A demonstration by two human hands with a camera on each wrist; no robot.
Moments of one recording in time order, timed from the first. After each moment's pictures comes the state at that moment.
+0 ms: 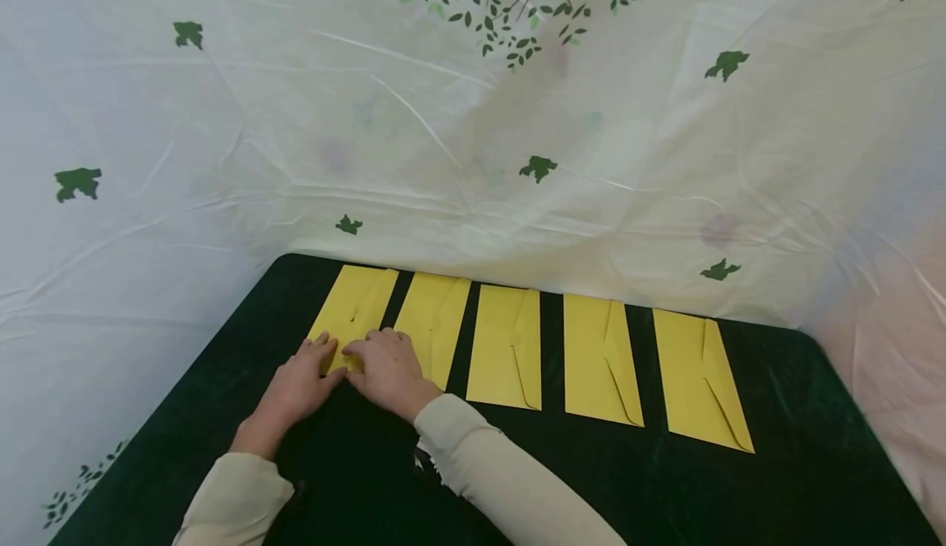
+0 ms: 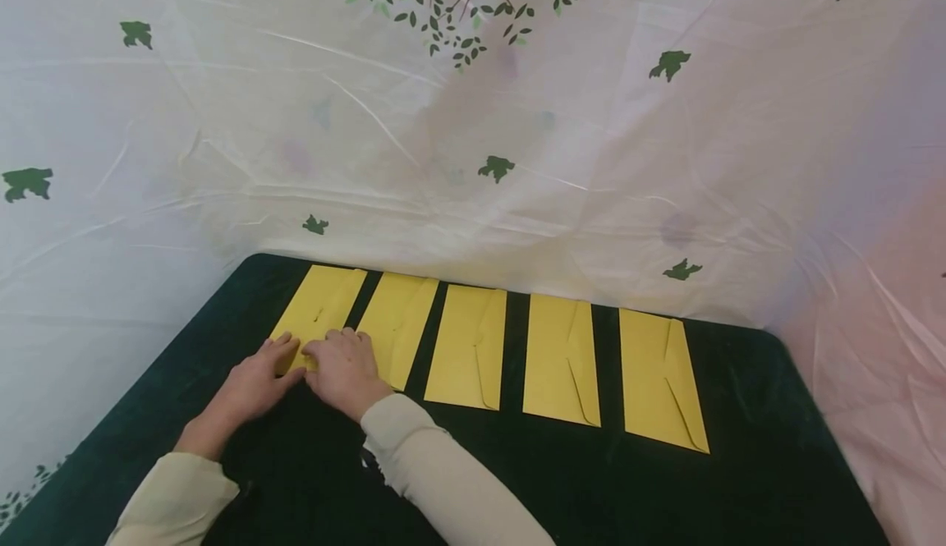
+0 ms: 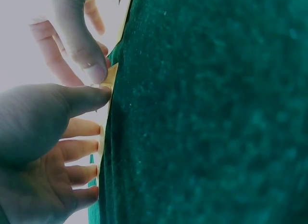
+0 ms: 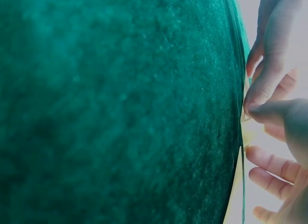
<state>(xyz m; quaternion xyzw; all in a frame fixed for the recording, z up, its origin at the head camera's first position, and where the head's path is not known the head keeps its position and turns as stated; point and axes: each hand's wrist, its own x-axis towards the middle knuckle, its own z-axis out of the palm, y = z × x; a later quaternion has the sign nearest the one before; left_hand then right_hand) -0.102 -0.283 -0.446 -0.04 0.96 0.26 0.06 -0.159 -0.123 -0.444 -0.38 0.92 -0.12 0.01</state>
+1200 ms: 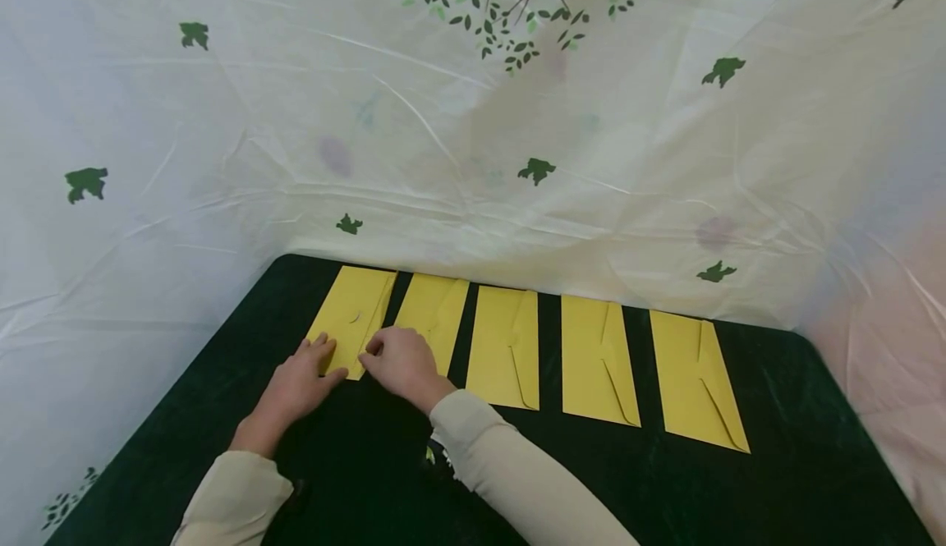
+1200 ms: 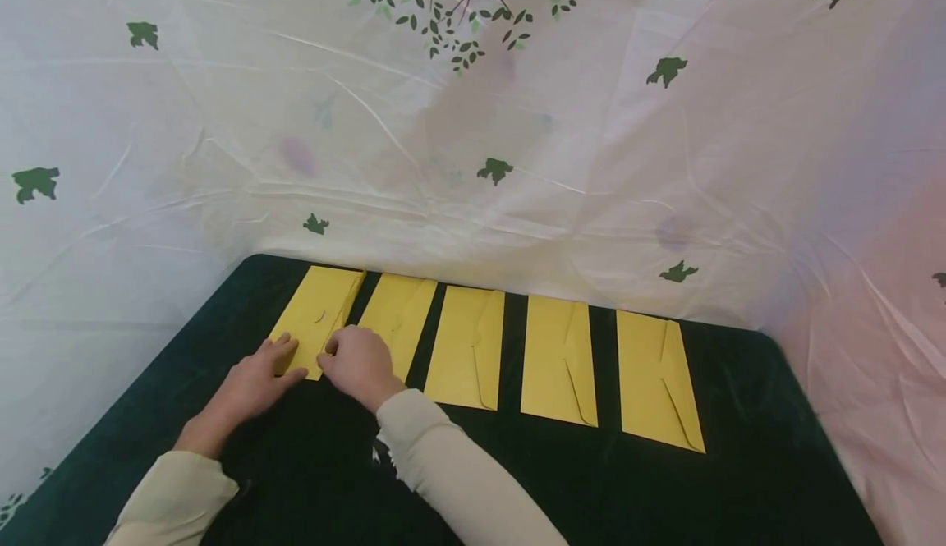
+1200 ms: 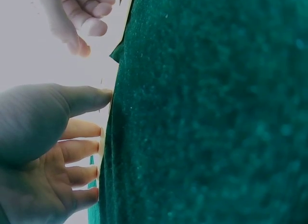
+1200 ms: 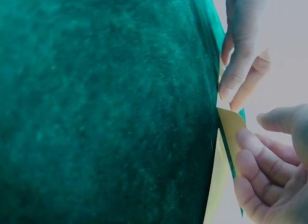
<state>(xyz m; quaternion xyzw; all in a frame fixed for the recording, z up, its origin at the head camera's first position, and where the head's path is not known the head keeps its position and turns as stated) -0.098 -0.273 -0.444 -0.07 0.96 0.26 0.06 -0.164 -0.099 -0.431 -0.28 0.90 -0.33 0.10</state>
